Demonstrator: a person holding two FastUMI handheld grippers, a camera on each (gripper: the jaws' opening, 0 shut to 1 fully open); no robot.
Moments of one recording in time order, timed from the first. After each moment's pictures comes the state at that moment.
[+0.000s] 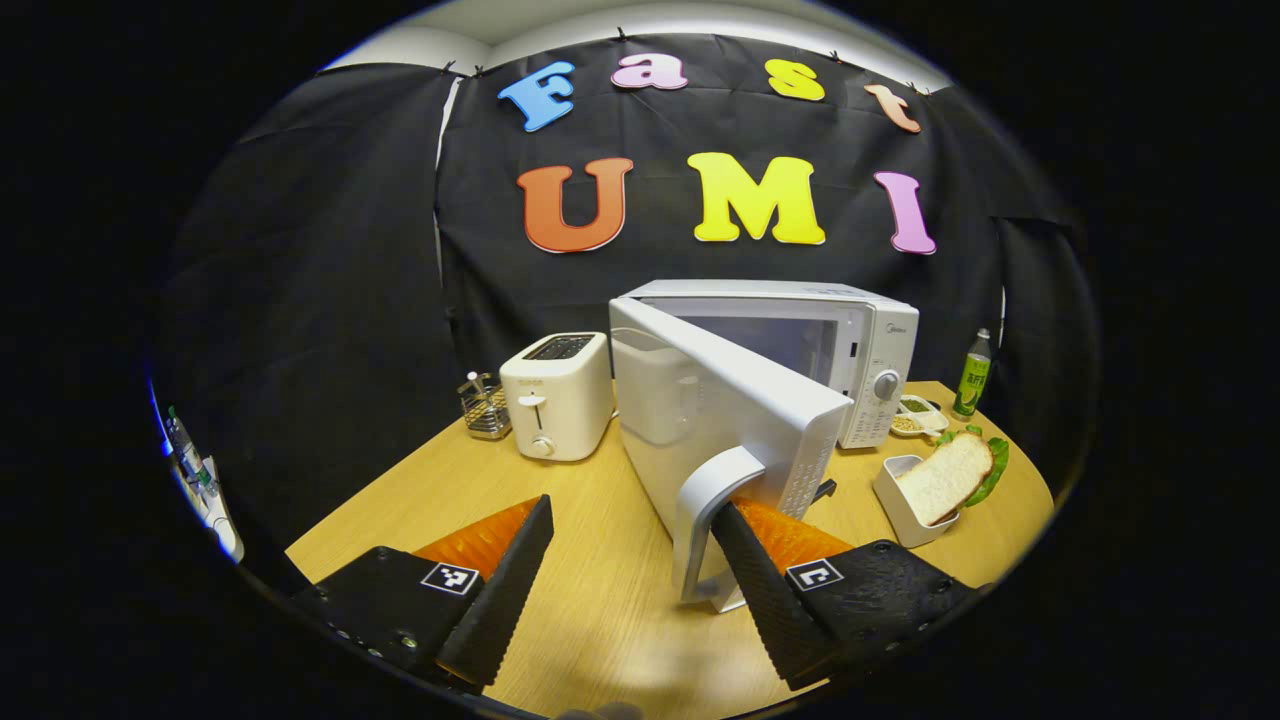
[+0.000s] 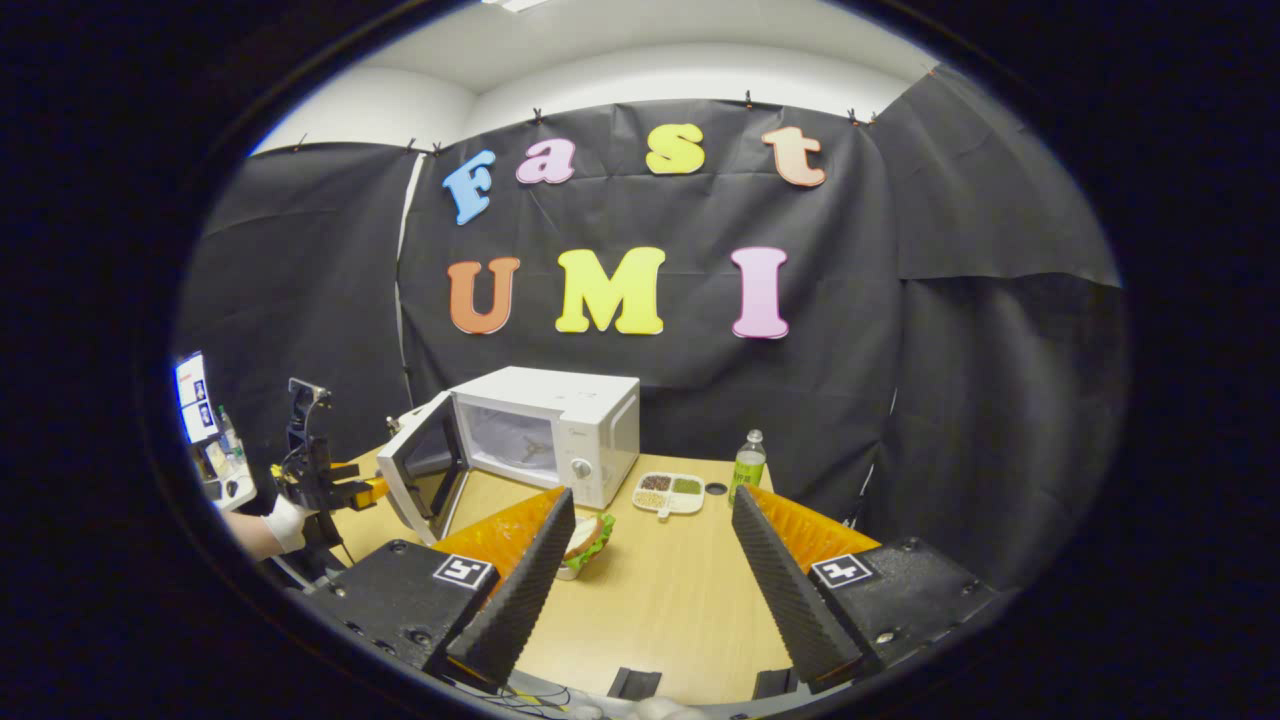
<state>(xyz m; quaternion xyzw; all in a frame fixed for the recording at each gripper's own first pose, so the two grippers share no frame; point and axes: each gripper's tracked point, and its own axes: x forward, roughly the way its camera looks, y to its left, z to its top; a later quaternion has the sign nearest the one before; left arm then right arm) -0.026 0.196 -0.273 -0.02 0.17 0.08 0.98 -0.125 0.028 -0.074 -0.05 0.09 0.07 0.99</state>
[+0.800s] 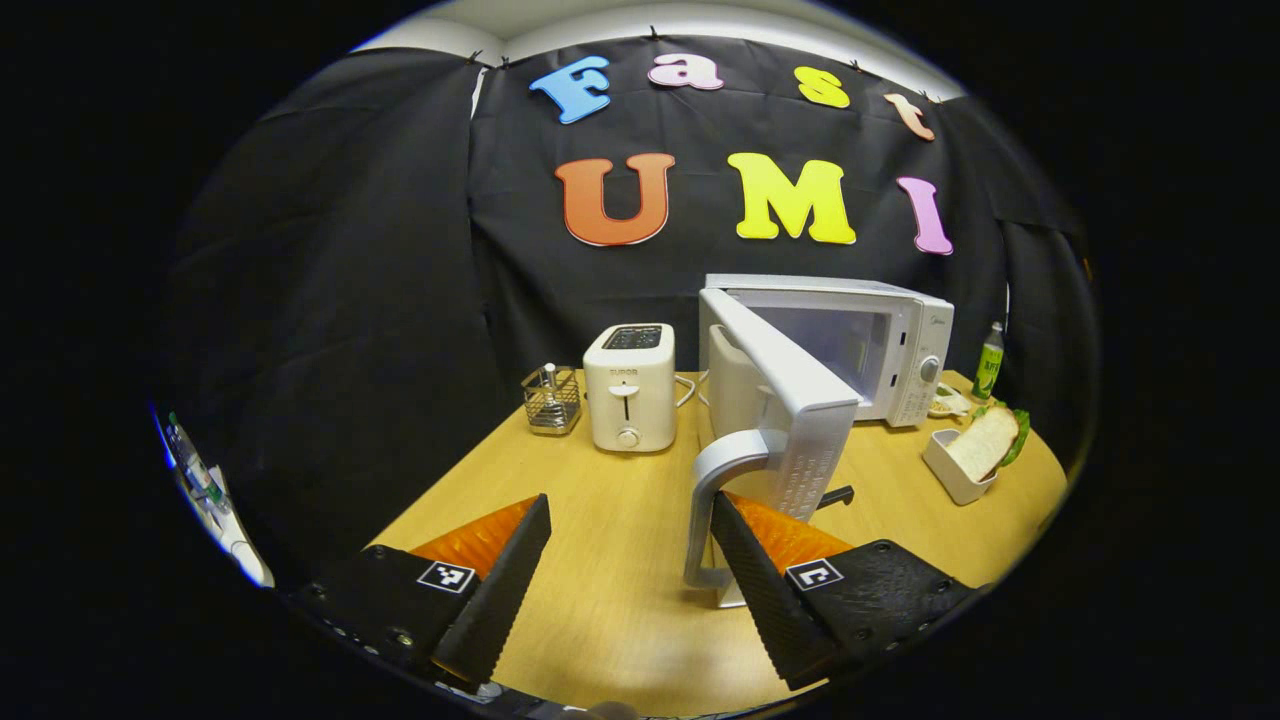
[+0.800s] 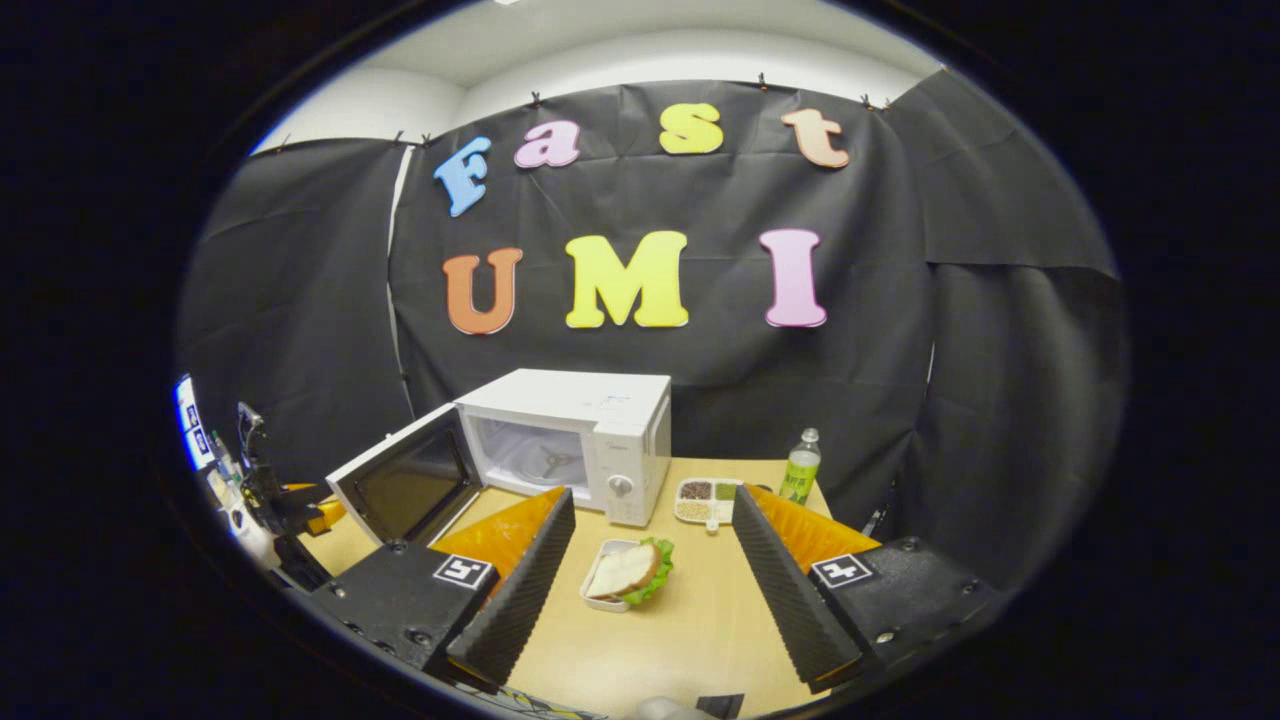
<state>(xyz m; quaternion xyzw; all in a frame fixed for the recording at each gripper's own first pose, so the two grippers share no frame) -0.051 0.316 -0.288 0.00 0.17 0.08 0.98 -0.042 0.133 -0.090 -0.03 0.11 0.07 0.99</state>
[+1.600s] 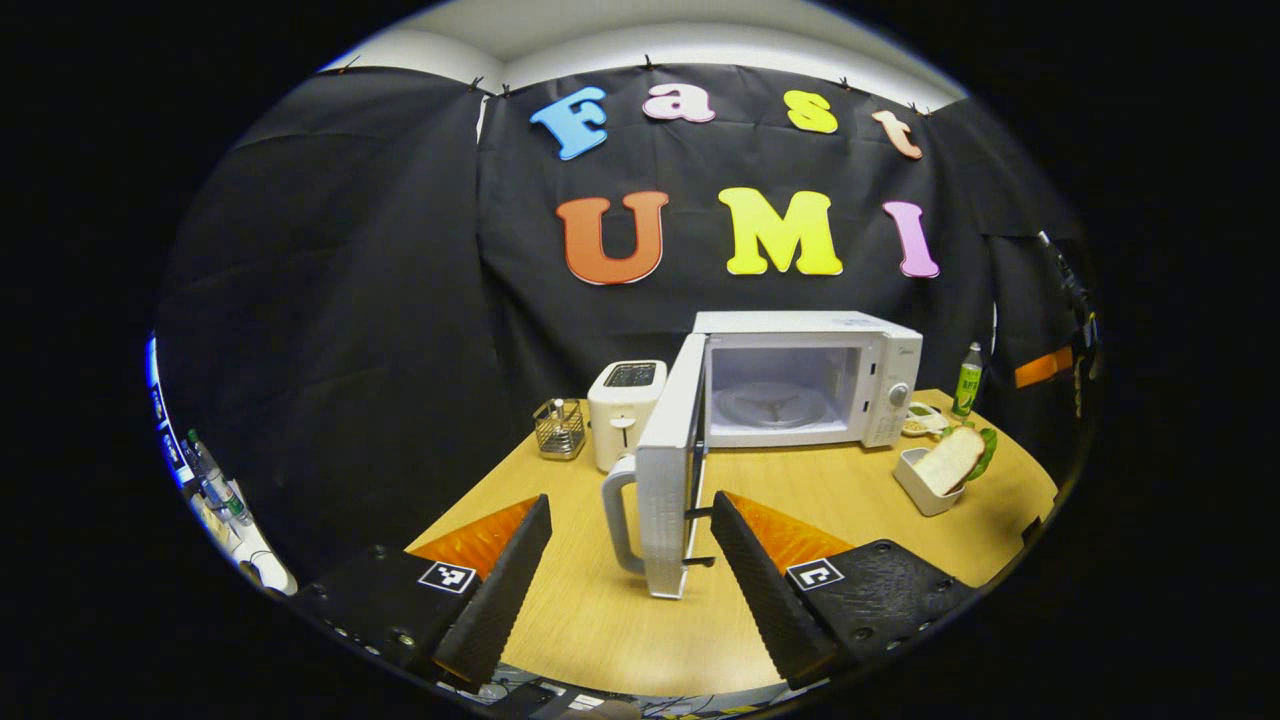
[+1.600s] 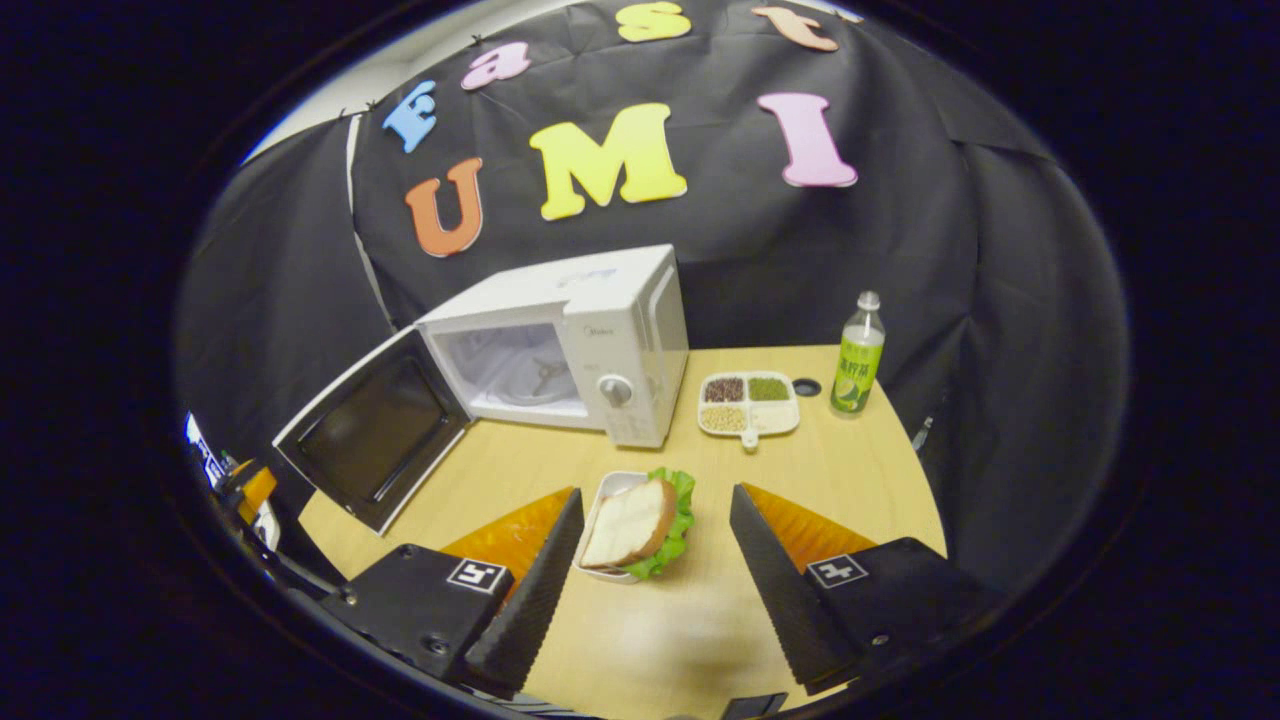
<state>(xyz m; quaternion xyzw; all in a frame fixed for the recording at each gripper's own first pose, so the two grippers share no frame) -0.098 0.262 -0.221 -0.01 0.12 0.07 0.99 0.071 0.120 -0.250 0.02 0.28 0.09 0.96</state>
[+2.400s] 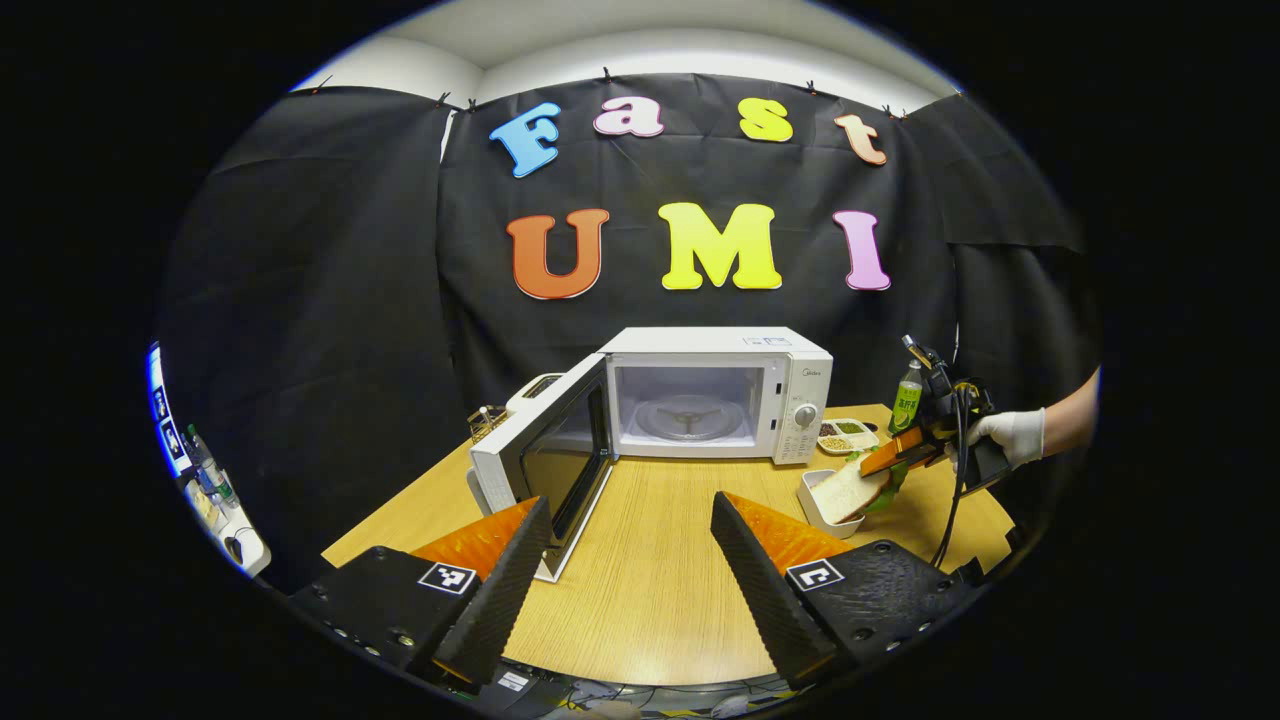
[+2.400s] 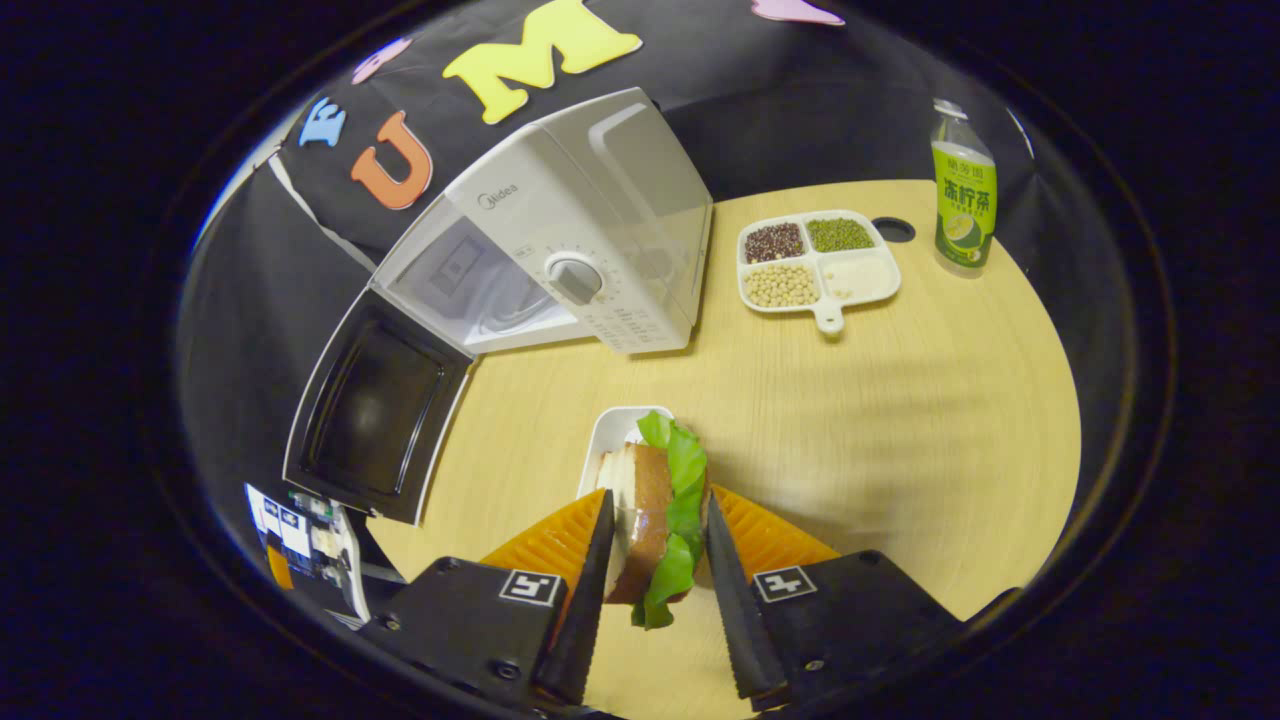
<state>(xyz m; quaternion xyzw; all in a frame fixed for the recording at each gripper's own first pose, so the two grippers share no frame) -0.124 0.142 -0.192 -0.02 0.13 0.05 0.99 0.135 0.137 -0.355 0.15 0.46 0.16 0.86</state>
